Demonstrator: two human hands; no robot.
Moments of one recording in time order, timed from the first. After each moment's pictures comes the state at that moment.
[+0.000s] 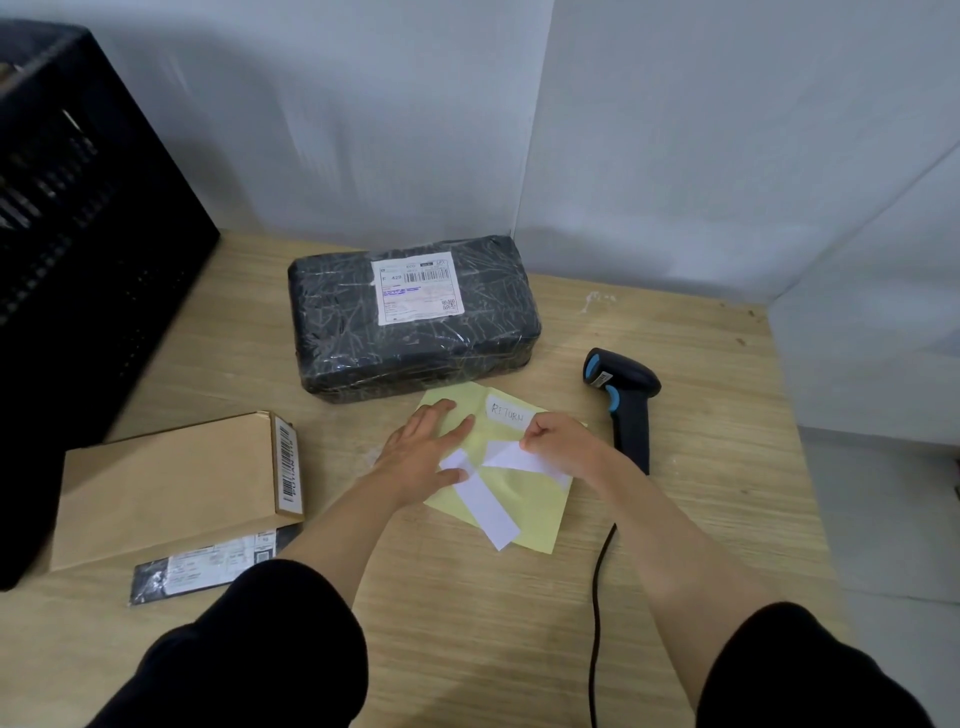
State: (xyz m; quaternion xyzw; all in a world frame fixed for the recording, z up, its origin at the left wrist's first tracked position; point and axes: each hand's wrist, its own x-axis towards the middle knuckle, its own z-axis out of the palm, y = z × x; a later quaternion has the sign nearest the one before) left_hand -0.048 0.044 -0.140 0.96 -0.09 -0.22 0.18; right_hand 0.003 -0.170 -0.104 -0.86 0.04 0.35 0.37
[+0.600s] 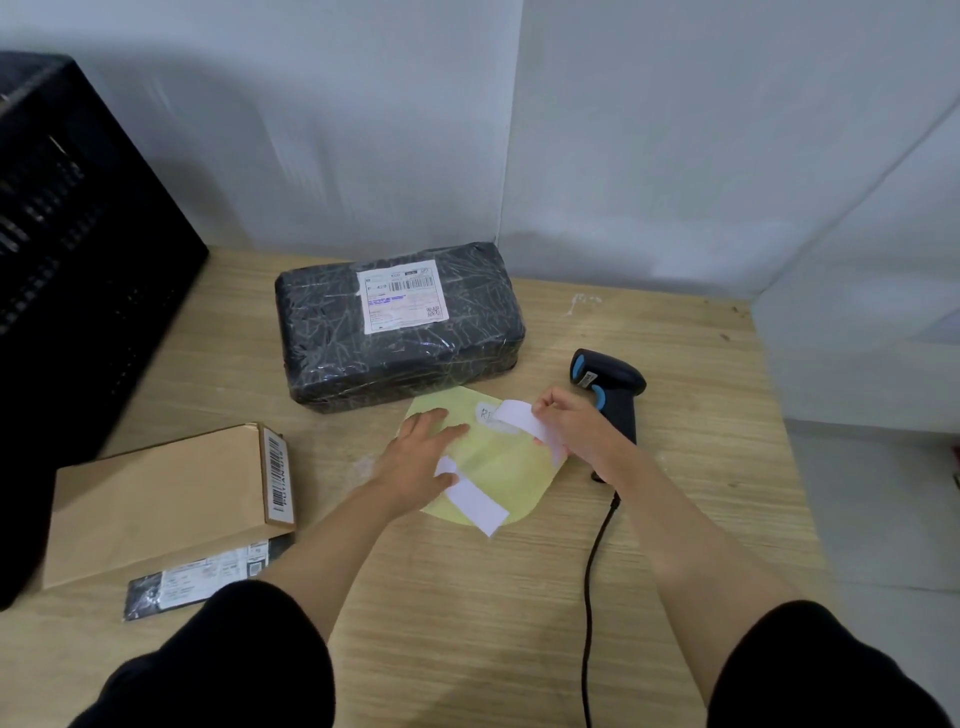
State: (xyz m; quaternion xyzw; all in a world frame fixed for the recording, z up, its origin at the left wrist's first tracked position) left_hand -0.049 0.033 -0.132 0.96 -0.08 -0.18 0.20; right_hand 0.005 -0.189 -0.080 -0.79 0.10 0.29 0.53
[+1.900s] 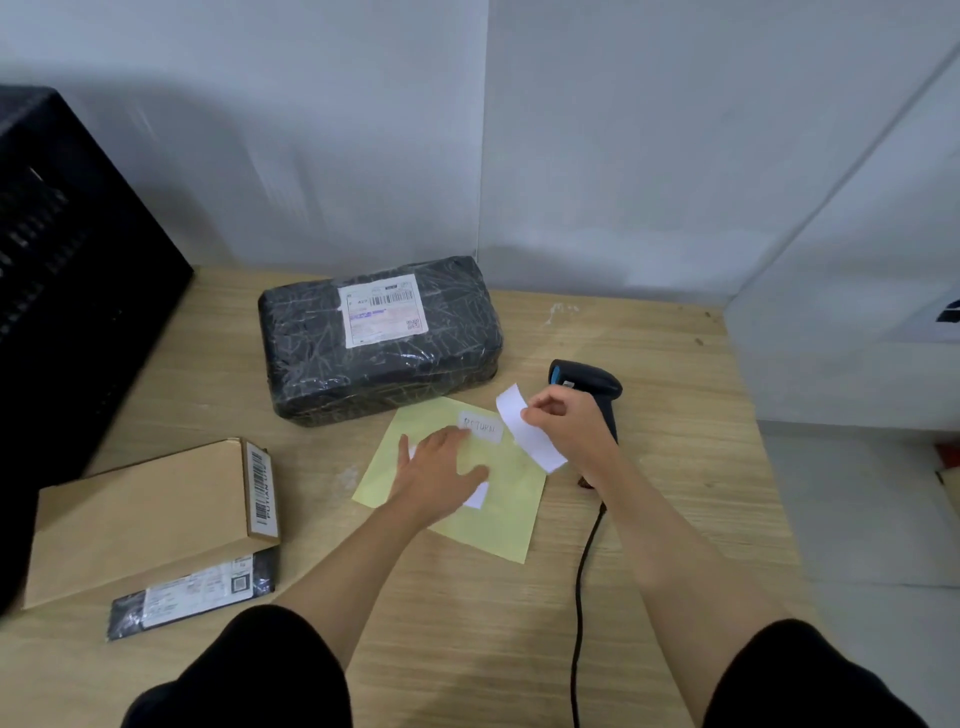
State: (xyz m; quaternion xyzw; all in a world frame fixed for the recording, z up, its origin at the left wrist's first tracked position) left_hand -0.054 -0.019 -0.114 0.95 0.01 -0.18 0.27; right_hand -0.002 -0.199 -0.069 -0.81 0.07 0.15 0.56
